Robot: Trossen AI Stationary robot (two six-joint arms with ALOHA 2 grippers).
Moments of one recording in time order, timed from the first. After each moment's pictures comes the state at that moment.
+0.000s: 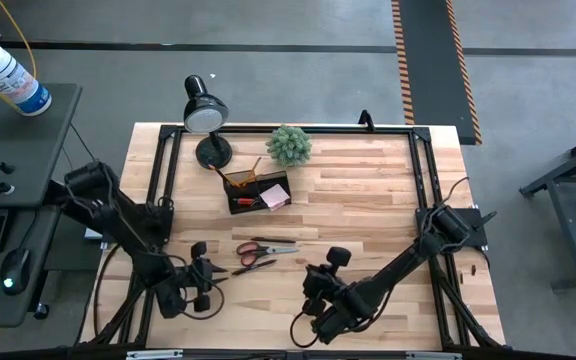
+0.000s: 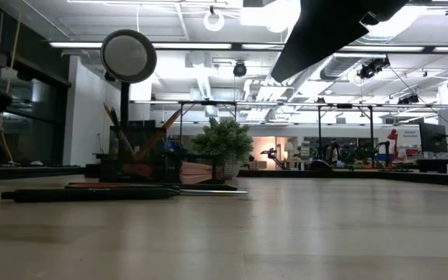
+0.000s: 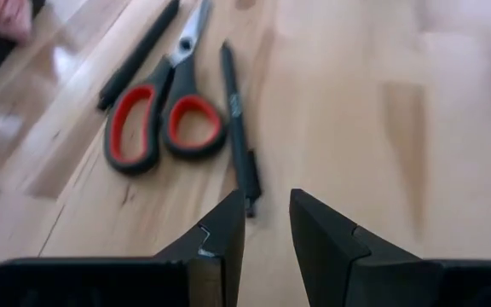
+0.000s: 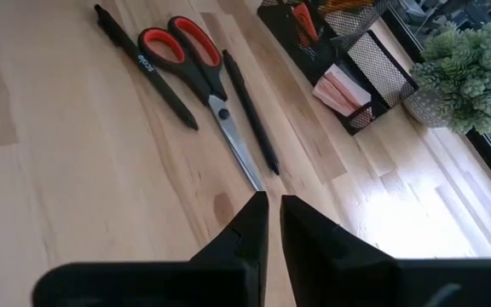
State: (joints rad) left arm -0.90 1.53 0.49 -0.05 -0.85 -0.96; right arm 0.65 2.08 1.62 -0.96 0.93 0.87
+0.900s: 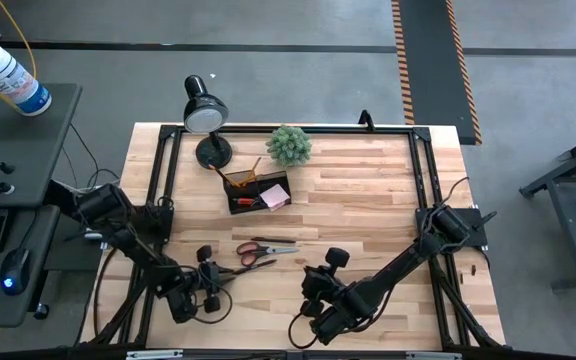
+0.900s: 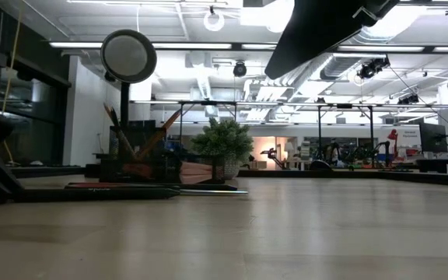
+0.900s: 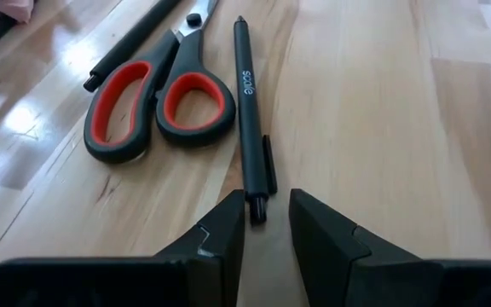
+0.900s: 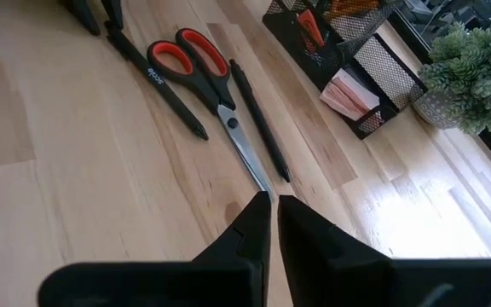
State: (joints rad) left arm -0.86 1.77 0.51 0.11 -0.91 -0.99; right arm 0.65 2.08 1.62 -0.91 0.93 0.87
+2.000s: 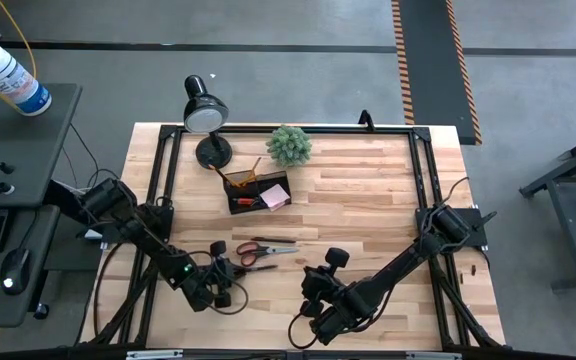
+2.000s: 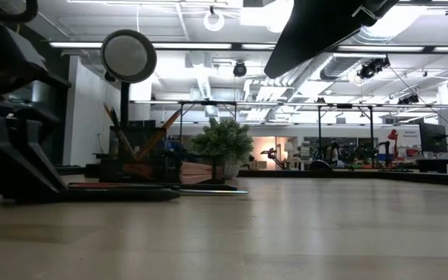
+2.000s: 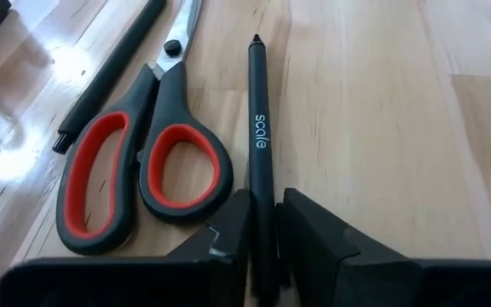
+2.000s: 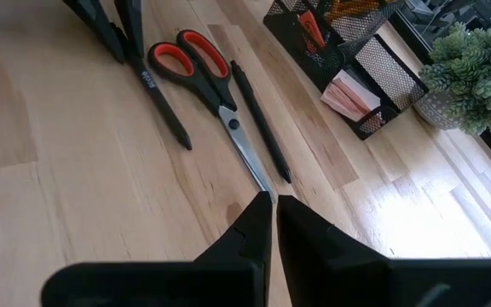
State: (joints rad) left arm -0.69 1.76 0.51 0.22 -0.75 -0.70; right arm 0.66 2.08 1.62 -0.91 0.92 0.87
